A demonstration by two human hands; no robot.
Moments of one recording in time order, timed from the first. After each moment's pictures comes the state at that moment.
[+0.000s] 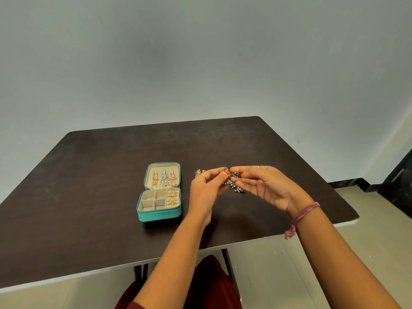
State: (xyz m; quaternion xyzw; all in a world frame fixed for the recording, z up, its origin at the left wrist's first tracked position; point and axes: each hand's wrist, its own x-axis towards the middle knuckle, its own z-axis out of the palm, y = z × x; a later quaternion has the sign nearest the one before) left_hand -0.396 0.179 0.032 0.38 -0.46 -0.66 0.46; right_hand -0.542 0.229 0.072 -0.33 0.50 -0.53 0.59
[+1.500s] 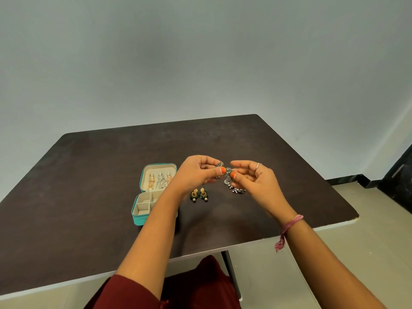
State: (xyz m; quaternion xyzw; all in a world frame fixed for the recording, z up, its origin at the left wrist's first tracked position) left_hand -0.379 0.132 0.066 0.36 -0.66 -0.59 0.30; right_hand -0.534 0.220 0.040 -0.49 0.56 -0.57 0.33
